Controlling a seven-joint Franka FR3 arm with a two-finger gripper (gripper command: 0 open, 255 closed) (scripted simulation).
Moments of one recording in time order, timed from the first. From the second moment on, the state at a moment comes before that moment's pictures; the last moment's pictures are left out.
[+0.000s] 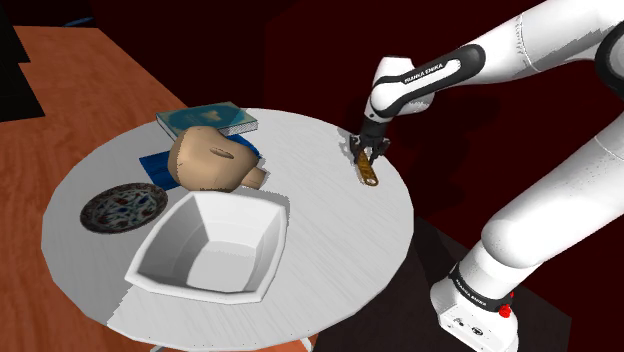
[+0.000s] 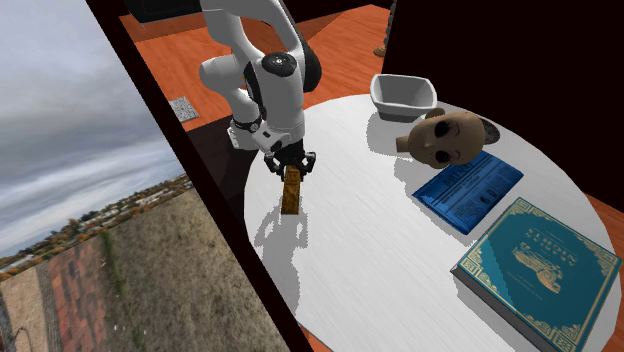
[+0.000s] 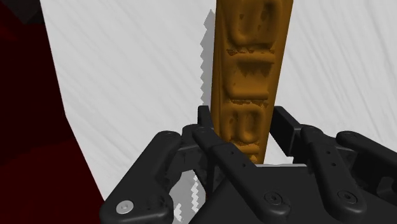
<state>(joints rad) -0.20 -0.16 0.04 -2.43 0.03 2.27 0.48</state>
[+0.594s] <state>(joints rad) -0.20 -0.22 0.04 -2.37 0.03 2.14 0.48</state>
